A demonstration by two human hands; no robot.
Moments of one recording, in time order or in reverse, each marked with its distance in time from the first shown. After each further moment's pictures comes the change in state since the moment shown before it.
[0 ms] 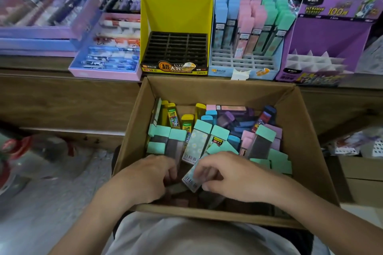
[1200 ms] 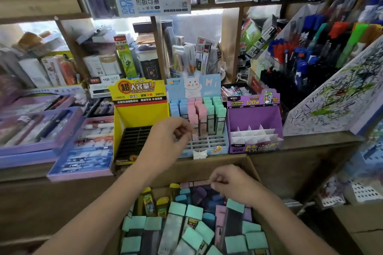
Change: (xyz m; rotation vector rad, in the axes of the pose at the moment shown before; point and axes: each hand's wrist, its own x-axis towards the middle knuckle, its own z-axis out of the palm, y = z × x) left_hand 0.062 0.143 -0.154 -0.186 0.900 0.646; right_hand 0.009 0.082 -0.111 0.166 0.496 0.137
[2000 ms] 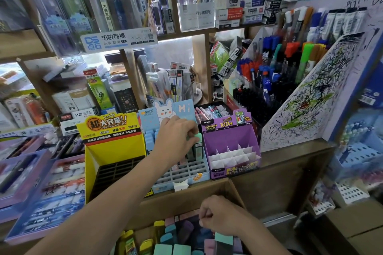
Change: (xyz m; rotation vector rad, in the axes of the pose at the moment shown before) left_hand 0.110 0.021 0.059 0.414 -0.035 0.262; right_hand -0.002 -0.005 -0.012 -0.018 -0.090 0.102
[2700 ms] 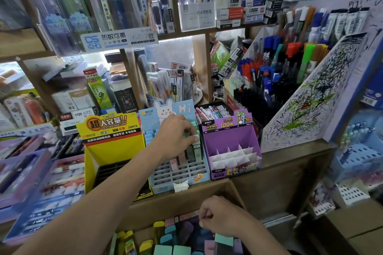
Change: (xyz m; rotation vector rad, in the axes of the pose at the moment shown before) left_hand 0.008 -0.004 -0.016 -0.126 -0.177 -0.052; right_hand 0.000 -0.002 -0.001 0.014 0.008 0.017
